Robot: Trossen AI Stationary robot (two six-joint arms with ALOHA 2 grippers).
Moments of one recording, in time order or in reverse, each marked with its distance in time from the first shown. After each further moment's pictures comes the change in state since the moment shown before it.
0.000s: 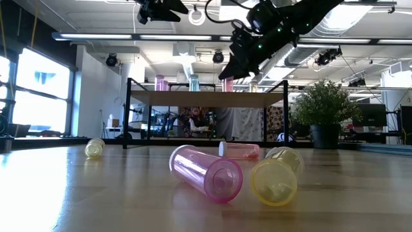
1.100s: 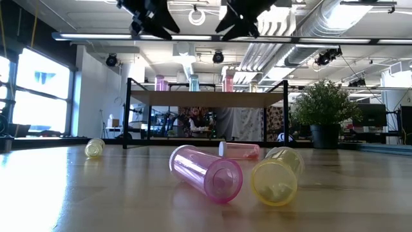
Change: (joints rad) left arm -0.002 0.001 0.000 -0.257 0.000 -0.096; right arm 0.087 -0.007 0.498 -0.563 0.004 0.227
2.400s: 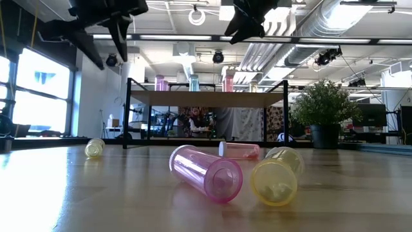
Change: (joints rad) left arm -0.513 0.105 -0.001 -0.743 -0.169 -1.535; right arm -0.002 0.000 0.044 -0.192 -0.016 -0.072
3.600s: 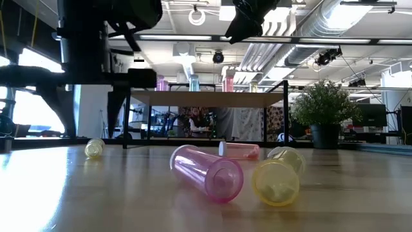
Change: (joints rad) left arm -0.130 0.485 0.001 0.157 0.193 -0.550; right arm -0.010 0.000 -0.001 0.013 0.000 -0.117
